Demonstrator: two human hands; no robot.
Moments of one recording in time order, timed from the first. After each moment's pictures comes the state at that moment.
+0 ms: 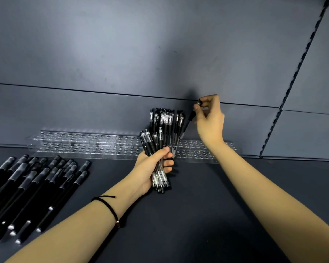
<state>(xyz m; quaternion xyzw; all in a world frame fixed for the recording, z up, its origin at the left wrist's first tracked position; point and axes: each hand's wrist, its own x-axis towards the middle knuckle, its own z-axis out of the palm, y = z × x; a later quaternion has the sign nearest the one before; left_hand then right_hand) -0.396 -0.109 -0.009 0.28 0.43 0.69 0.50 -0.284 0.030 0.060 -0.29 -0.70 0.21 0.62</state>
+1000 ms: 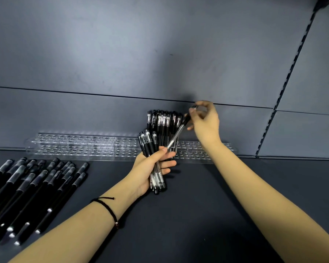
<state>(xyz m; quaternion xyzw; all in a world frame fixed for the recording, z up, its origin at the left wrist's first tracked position) -0.393 -0.115 -0.006 0.30 0.42 0.69 0.50 -0.283 0.008 0.067 -0.30 -0.64 0.36 0.60</state>
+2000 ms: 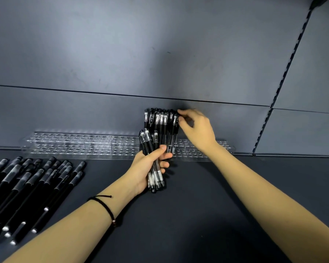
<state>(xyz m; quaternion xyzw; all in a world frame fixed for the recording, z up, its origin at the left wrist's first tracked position) -0.393 -0.112 -0.007 0.31 0.45 0.67 0.51 -0.274 0.025 0.047 -0.30 -0.82 0.10 0.48</state>
